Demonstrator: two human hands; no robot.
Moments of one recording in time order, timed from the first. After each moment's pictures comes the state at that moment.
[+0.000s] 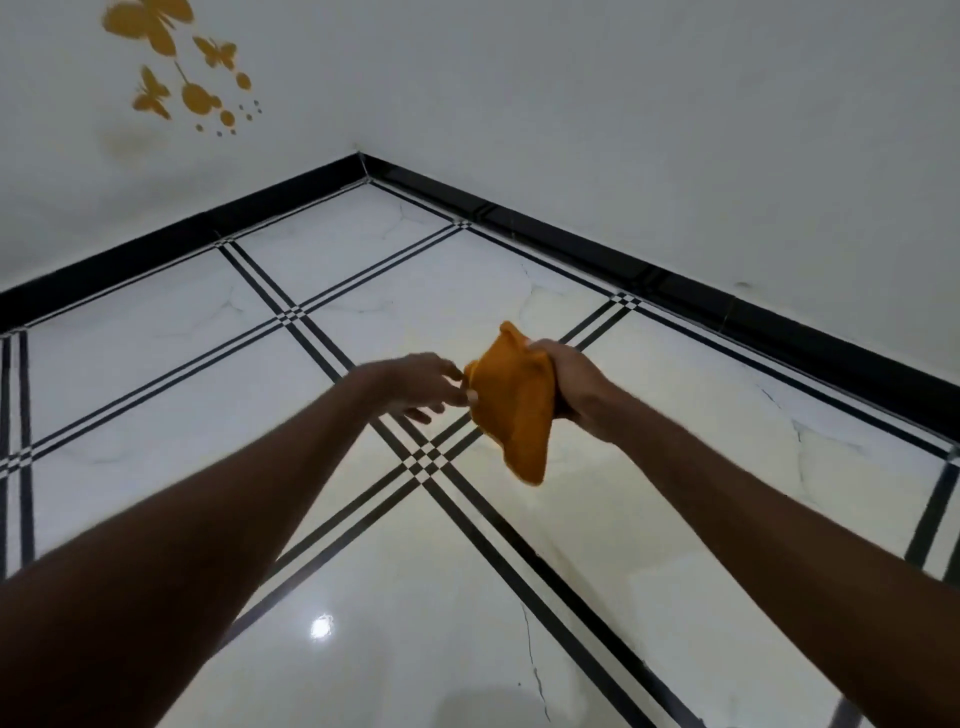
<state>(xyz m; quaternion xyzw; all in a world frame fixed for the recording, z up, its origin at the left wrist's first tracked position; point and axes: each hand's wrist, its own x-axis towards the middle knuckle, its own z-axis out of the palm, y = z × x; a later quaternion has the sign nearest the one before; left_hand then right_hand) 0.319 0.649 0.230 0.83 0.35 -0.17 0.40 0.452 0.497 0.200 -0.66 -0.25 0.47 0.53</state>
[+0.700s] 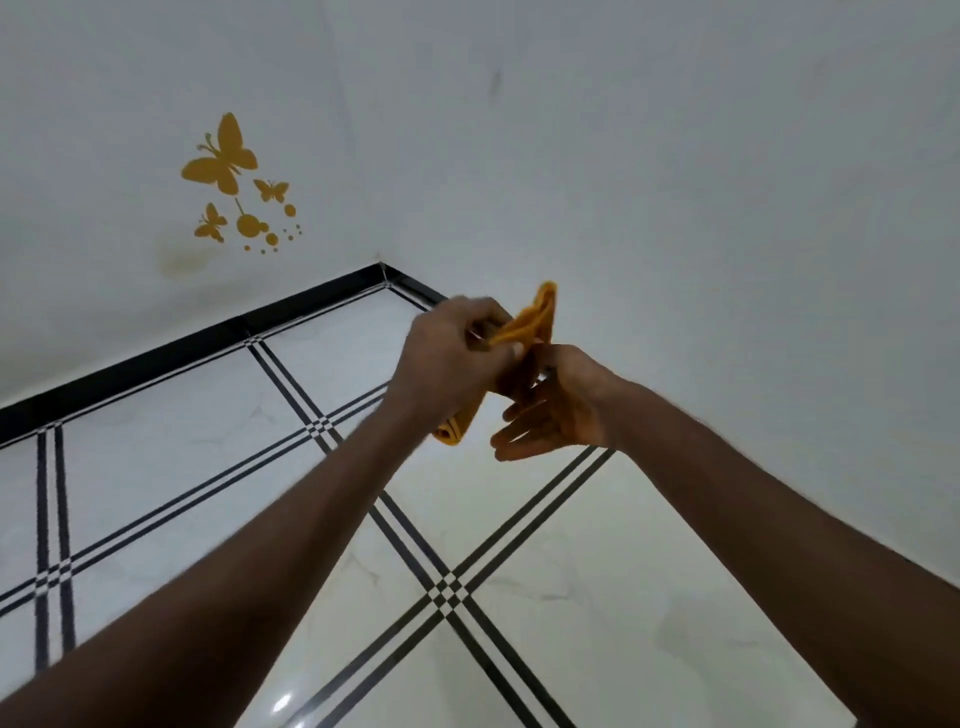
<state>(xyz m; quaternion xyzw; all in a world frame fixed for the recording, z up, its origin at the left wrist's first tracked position) 0.332 0.666 0.508 0.88 0.21 0.31 0.30 0.466 0.564 0.481 -0.61 -0.14 0.58 0.53</state>
